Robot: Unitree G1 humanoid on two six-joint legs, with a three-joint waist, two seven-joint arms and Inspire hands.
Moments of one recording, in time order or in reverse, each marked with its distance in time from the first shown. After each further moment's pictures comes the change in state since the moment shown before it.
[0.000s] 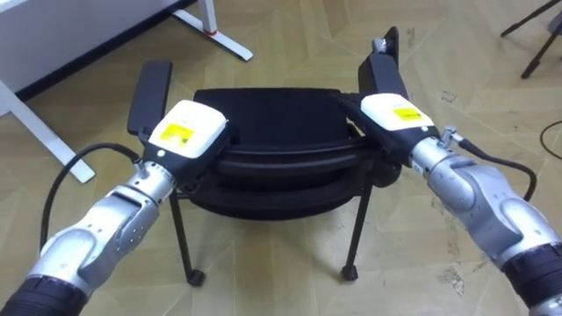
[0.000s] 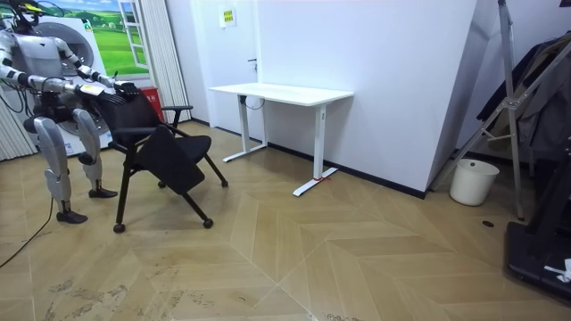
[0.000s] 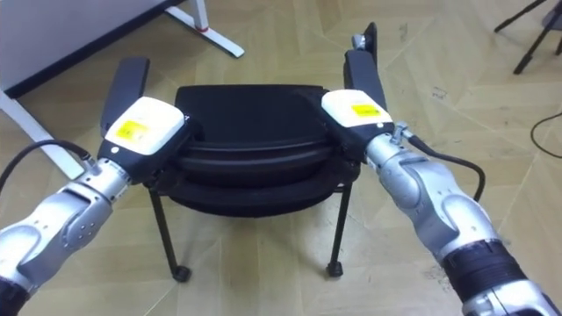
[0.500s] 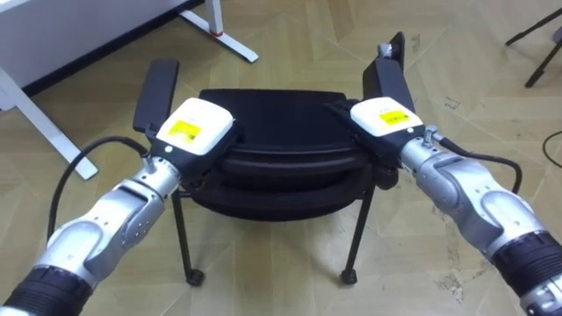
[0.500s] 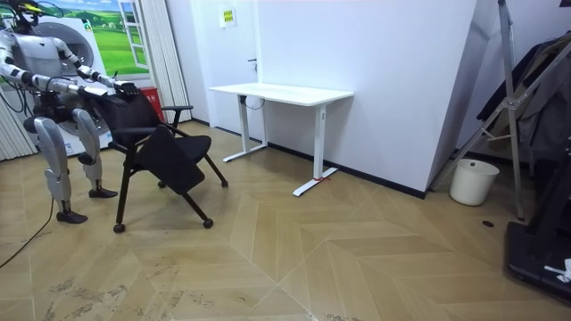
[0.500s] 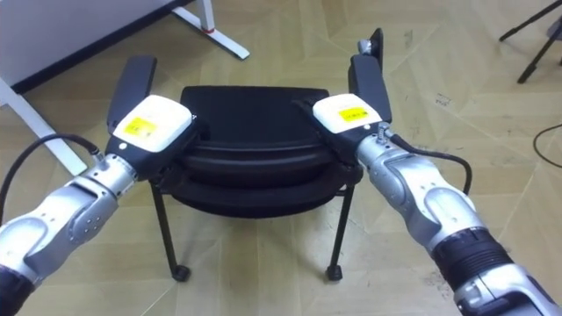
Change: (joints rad) left arm -0.042 0.002 -0.037 0.031 -0.003 0.006 -0.011; right arm -0.041 0.006 0.072 0.053 -0.126 0.028 -0.030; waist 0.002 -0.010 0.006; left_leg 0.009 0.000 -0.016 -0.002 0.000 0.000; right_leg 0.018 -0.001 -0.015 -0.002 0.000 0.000
